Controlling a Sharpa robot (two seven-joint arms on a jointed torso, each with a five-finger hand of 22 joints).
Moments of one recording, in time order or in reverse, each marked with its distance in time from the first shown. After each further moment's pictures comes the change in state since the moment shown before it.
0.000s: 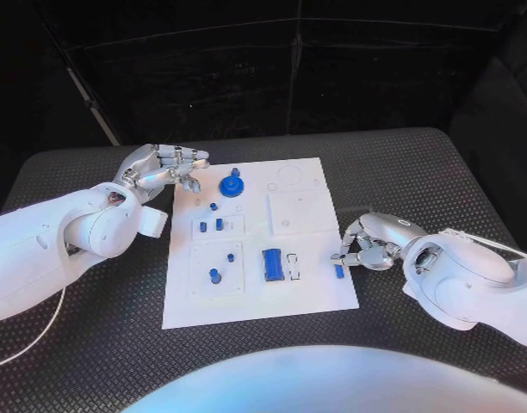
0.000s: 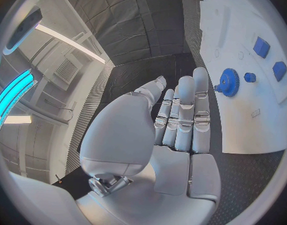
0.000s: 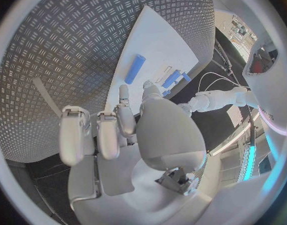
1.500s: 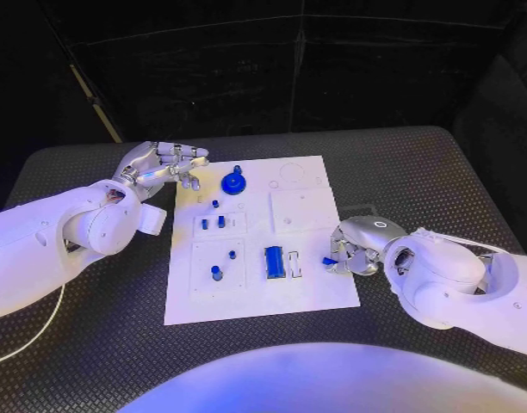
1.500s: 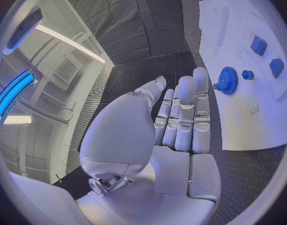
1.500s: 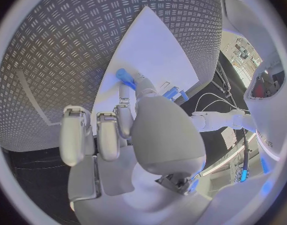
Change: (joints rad) left arm 0.000 -0.008 0.000 0.003 0.000 0.003 -0.001; left_hand 0.000 0.000 0.000 0.000 0.000 0.000 0.000 0.000 0.000 0.000 0.000 0.000 0.000 0.000 0.000 0.000 0.000 0.000 0.000 0.000 0.000 0.000; right arm -0.006 0.090 0.006 -0.003 -0.181 0.144 -0.085; right_hand 0.188 0.003 0.157 -0.070 0.035 0.022 -0.022 0.005 0.020 0.007 -0.022 -0.012 0.011 0.000 -0.015 -0.003 0.000 0.000 0.000 -0.015 0.000 0.000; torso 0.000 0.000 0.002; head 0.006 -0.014
